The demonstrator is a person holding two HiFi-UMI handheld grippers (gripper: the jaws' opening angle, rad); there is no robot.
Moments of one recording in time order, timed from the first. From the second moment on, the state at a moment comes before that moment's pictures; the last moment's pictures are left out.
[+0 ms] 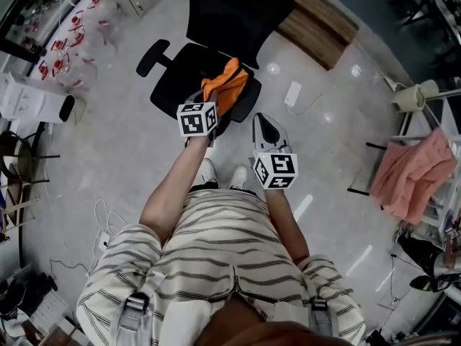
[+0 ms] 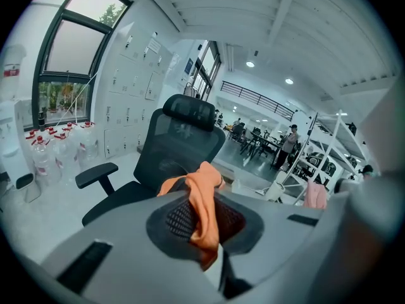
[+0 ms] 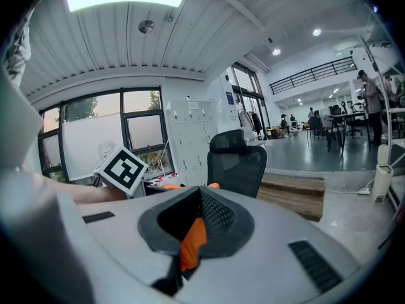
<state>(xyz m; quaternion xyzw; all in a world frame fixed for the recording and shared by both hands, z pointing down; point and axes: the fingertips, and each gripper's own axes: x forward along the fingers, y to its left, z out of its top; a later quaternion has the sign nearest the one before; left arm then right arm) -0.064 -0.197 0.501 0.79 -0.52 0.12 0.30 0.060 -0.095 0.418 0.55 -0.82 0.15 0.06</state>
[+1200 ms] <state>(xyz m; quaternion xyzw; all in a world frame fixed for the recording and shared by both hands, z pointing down) -0.073 -0.161 0.409 0.83 -0.51 0.06 0.22 0.047 -0.101 0.381 0.55 -0.83 0.13 0.03</state>
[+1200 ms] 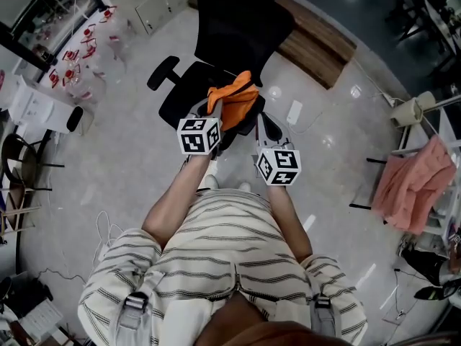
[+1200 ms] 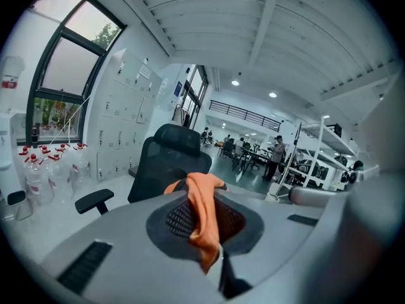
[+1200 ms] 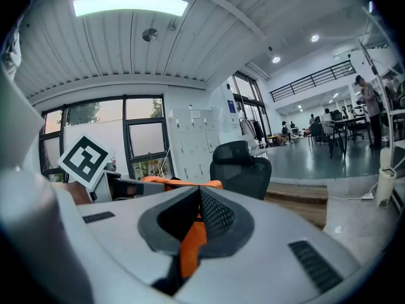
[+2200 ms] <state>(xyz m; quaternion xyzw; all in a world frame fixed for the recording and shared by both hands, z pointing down) -0.066 -0.142 0.344 0.85 -0.51 0.01 0.16 0.055 -0.111 0.349 0.55 -0.83 0.10 0.00</state>
